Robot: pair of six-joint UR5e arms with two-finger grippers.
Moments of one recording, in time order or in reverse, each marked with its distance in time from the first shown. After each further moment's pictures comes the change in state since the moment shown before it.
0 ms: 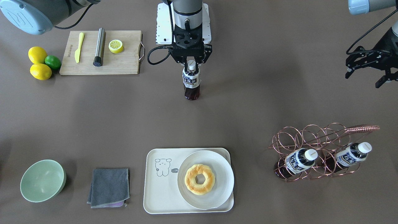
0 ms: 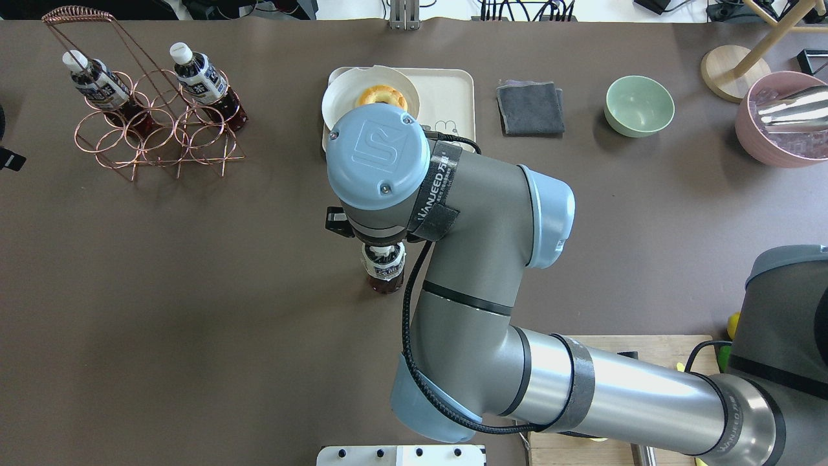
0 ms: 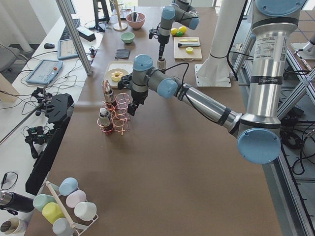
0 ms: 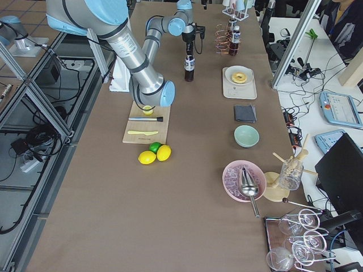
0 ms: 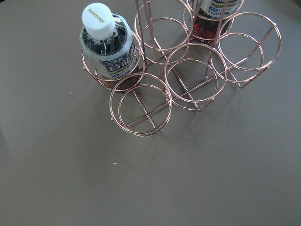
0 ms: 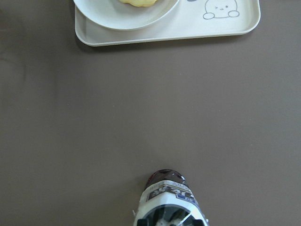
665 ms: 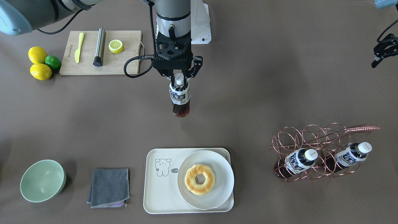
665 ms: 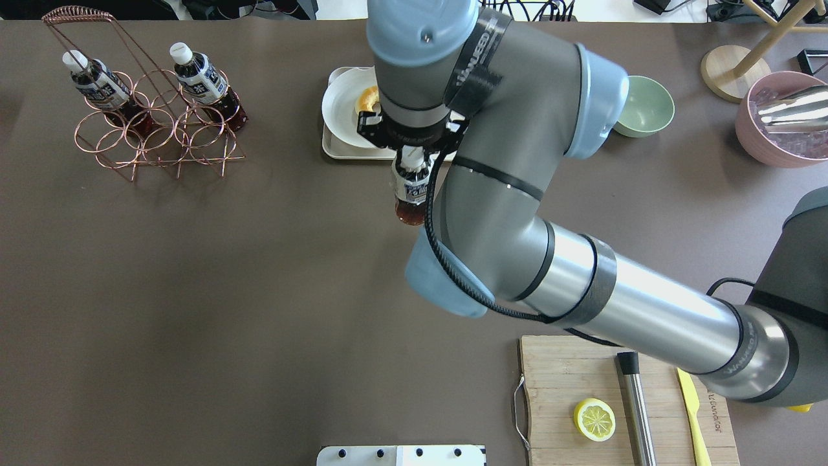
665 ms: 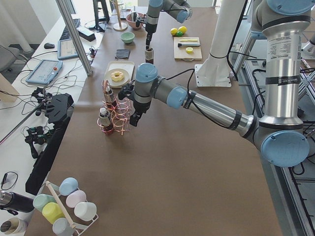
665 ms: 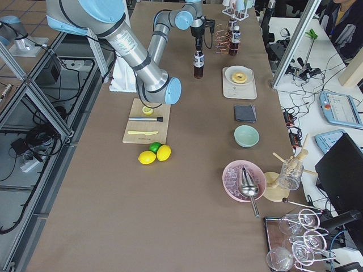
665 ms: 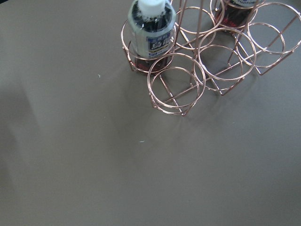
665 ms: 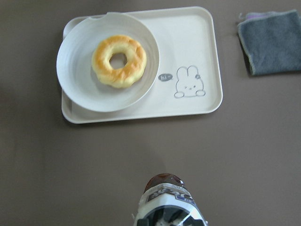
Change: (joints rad) left arm -0.158 0.116 -0.005 -0.014 -0.100 0.121; right arm 0.180 0.050 -0.037 -0.052 0.068 -0.117
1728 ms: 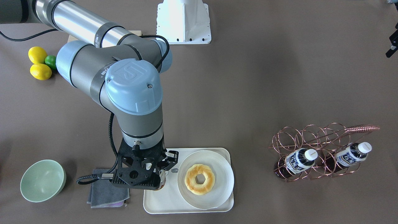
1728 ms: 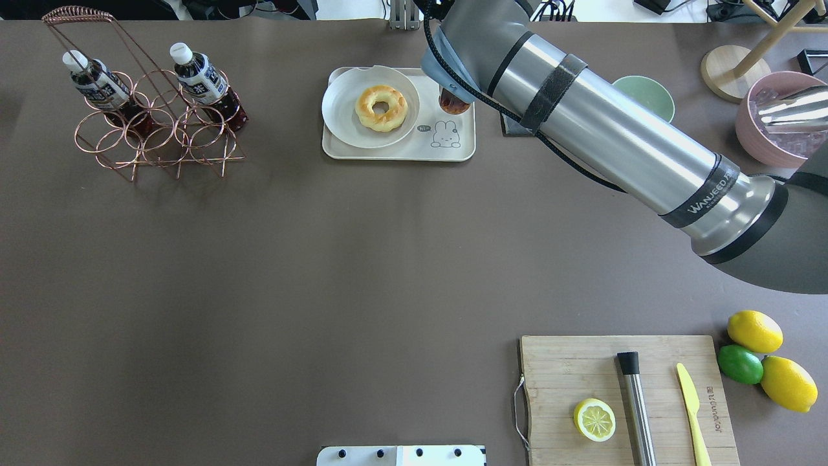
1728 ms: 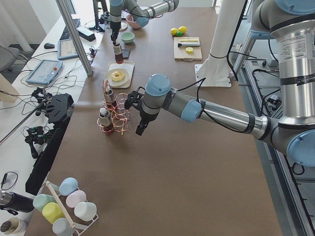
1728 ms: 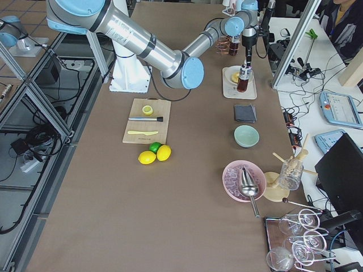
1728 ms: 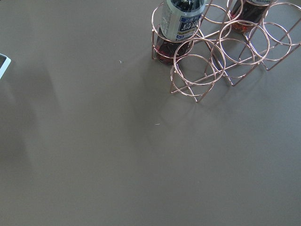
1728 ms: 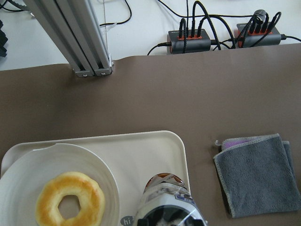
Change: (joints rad) left arm -0.102 0.110 0.002 -0.127 -0.077 0.013; right arm 0.275 0.182 -0.647 0.347 0.121 -0.222
